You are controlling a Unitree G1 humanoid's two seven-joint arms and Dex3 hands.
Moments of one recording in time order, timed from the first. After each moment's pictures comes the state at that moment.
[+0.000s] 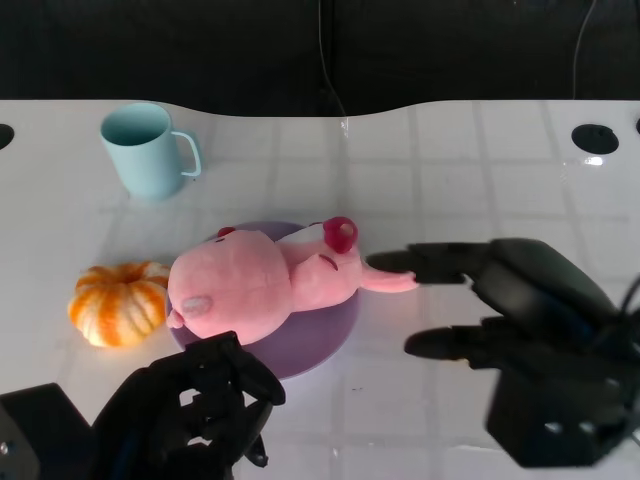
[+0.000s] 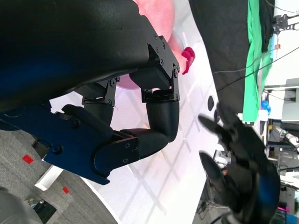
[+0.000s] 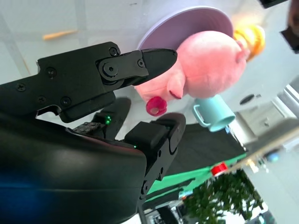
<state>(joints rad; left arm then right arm) 0.28 0.17 -0.06 -0.39 -0.27 0.21 -0.37 -0.14 -0.33 0.25 -0.26 -0.43 -0.05 0.30</state>
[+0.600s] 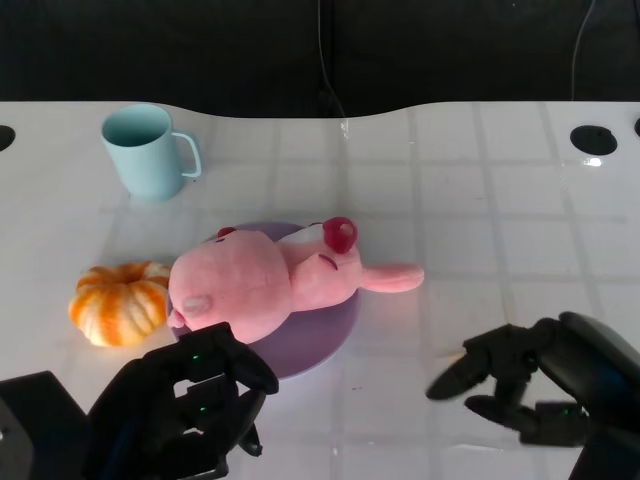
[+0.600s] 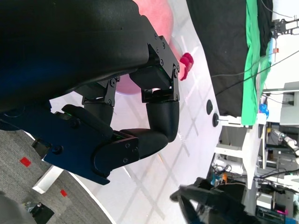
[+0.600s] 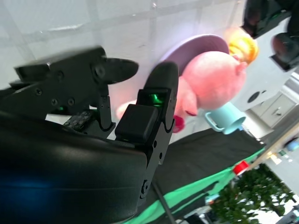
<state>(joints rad) 0.26 0.17 -0.04 -0.37 -0.28 0.22 -0.37 0.16 -0.34 0.16 -0.43 -0.36 -0.02 0.29</state>
